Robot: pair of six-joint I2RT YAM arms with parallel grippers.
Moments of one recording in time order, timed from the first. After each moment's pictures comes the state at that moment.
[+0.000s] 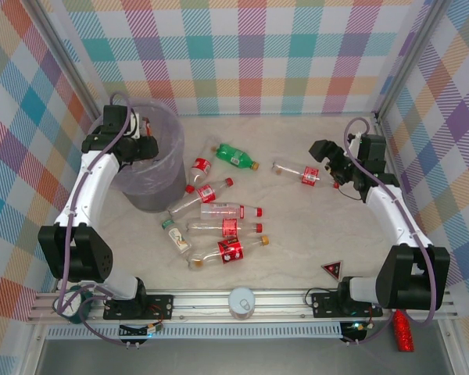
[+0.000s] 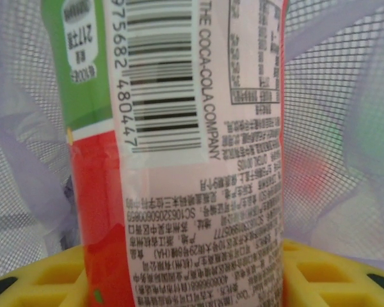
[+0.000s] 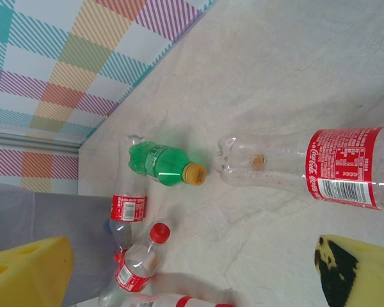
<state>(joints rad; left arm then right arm) -0.02 1.53 1.49 -0.84 0.03 -0.16 -0.03 1.31 0.97 -0.29 -0.54 0.70</state>
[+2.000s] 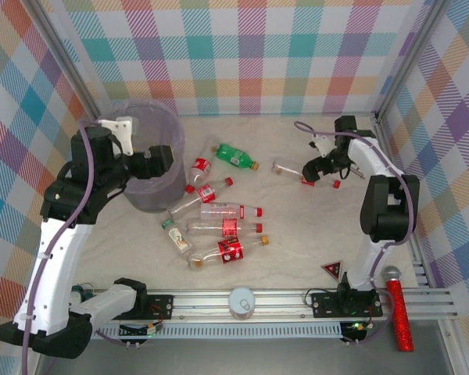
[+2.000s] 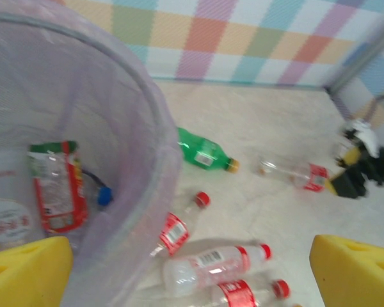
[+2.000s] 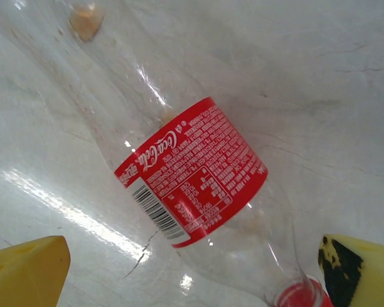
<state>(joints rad) -0.26 1.02 1.44 -0.93 0.16 -0.26 0.01 1.91 1.50 -0.89 -0.24 -0.51</state>
